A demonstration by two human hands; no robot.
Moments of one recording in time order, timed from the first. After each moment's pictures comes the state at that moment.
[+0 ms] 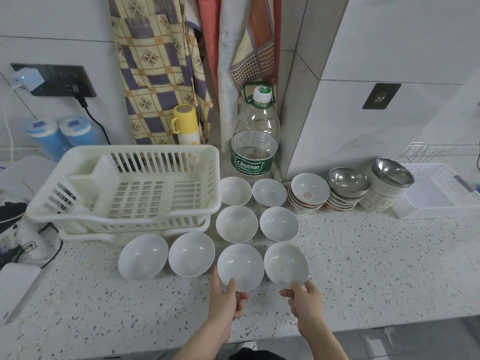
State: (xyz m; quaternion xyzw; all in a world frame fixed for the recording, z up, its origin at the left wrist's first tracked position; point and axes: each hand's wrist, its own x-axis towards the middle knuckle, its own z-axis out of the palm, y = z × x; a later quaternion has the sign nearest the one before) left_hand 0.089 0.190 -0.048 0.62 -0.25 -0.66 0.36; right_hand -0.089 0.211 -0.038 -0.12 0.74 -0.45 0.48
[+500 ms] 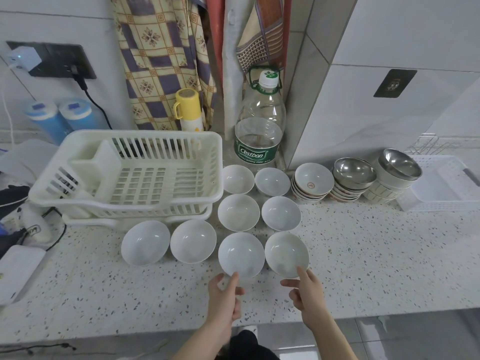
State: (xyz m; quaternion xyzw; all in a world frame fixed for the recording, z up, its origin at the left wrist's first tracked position) left_hand 0.089 0.211 -0.040 0.62 -0.15 -0.68 0.36; right_hand -0.100 0.211 -0.040 -0.13 0.72 -0.42 0.54
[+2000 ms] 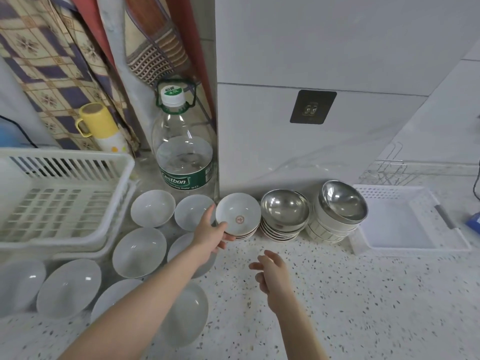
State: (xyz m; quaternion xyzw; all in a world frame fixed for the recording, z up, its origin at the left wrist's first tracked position) left_hand -0.130 -0.010 -0.004 0.67 -0.40 -0.56 0.28; right_hand -0.281 0.076 -0.013 -0.16 0.68 -0.39 0.60
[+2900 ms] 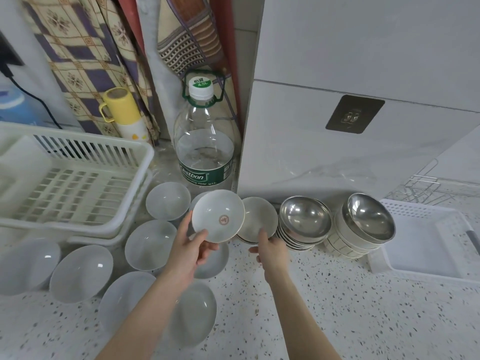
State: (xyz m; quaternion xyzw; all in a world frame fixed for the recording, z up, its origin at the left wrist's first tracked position) left_hand -0.072 0.038 0.009 0.58 -0.27 -0.60 0.48; right_hand -0.250 0.016 -0.010 -0.30 0.75 -0.32 0.49
